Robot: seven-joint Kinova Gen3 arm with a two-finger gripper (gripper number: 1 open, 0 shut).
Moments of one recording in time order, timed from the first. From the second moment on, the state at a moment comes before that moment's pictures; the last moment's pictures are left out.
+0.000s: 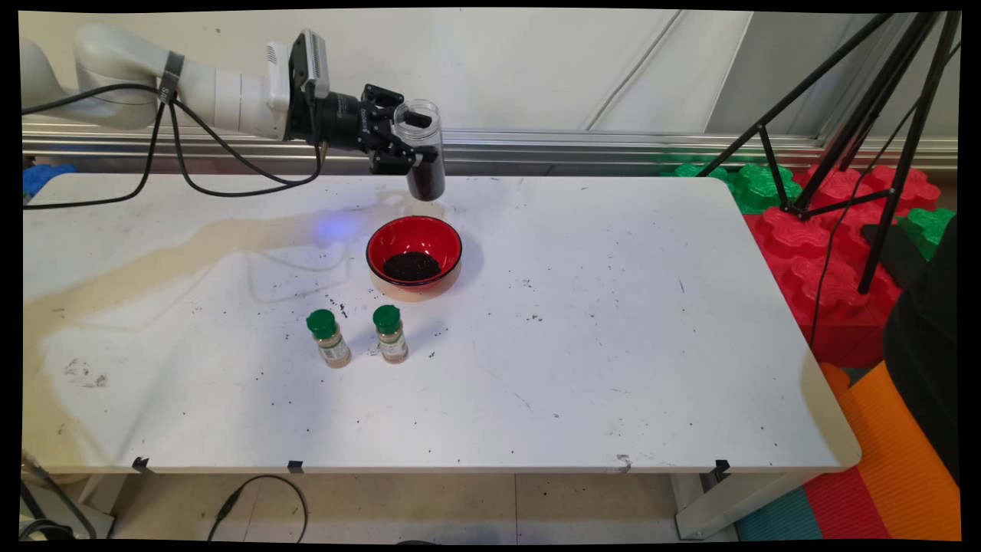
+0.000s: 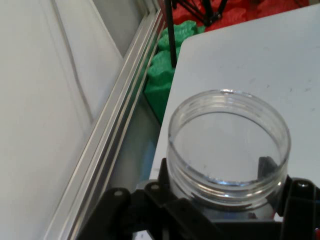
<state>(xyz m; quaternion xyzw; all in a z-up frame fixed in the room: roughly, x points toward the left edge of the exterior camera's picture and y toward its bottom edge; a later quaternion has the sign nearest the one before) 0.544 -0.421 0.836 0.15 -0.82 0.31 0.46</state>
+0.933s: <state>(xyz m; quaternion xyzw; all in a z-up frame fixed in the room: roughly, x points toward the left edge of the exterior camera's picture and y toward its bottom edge) 0.552 -0.424 0.804 0.02 -0.84 0.41 0.37</state>
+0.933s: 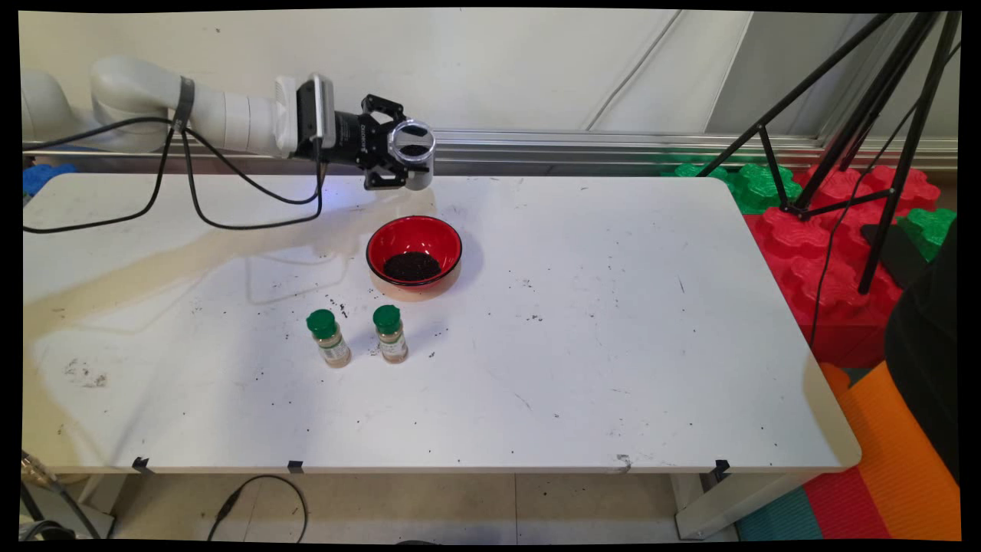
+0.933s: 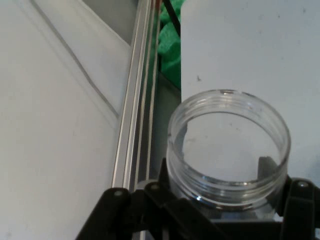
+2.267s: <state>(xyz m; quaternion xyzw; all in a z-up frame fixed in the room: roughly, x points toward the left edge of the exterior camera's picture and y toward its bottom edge) 0.552 -0.392 0.782 -0.16 -0.83 0.48 0.24</state>
